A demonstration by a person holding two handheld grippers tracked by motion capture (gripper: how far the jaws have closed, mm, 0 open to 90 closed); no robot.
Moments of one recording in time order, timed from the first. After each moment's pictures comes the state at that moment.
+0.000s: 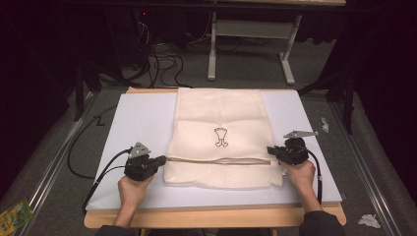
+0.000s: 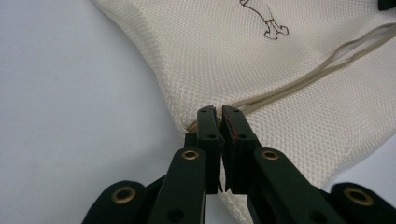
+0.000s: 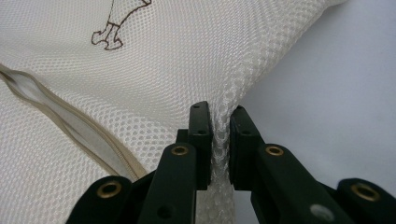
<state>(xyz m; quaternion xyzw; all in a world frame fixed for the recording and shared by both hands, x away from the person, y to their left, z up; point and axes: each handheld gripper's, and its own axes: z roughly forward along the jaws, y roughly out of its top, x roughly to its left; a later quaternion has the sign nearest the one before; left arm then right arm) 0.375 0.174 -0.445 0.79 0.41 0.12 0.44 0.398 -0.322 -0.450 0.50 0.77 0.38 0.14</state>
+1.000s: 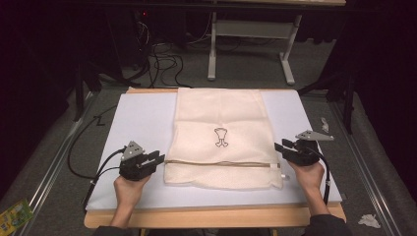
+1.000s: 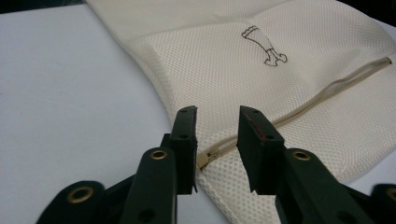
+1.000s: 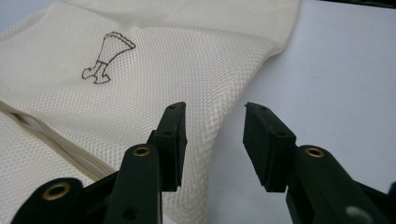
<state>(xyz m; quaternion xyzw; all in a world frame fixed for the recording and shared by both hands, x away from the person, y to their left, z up) 0.368 0.185 -0.432 0.77 0.40 0.16 0.47 0.377 -0.336 -0.428 0.49 0.74 0.40 0.22</state>
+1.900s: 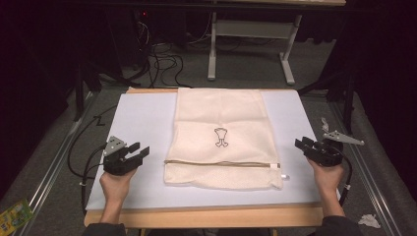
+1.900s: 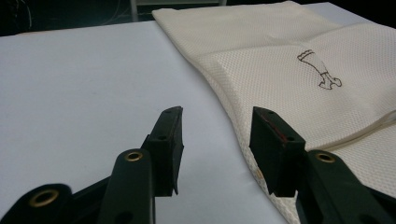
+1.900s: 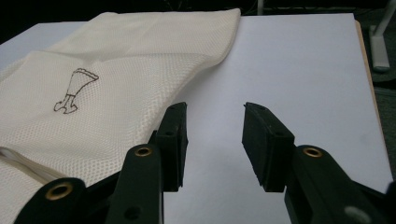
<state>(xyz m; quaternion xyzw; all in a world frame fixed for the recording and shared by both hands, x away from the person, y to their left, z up) 0.378 0.223 -0.425 0.73 0.45 0.21 0.47 0.365 -0.396 -0.425 0.54 0.67 0.45 0.23</state>
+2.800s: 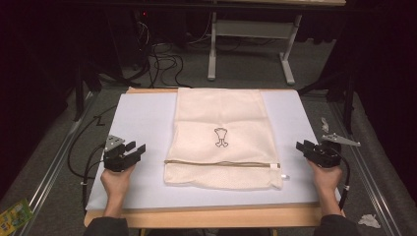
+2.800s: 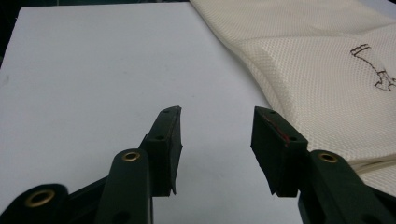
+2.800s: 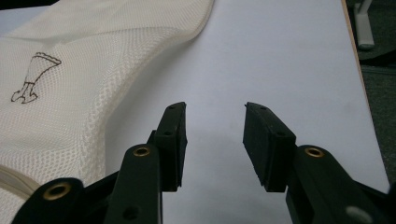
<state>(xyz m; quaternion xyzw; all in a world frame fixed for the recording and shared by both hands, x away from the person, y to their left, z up) 0.400 0.233 -0.449 0.72 0.49 0.22 0.44 0.373 -0.406 -0.449 0.58 0.66 0.42 0.23</state>
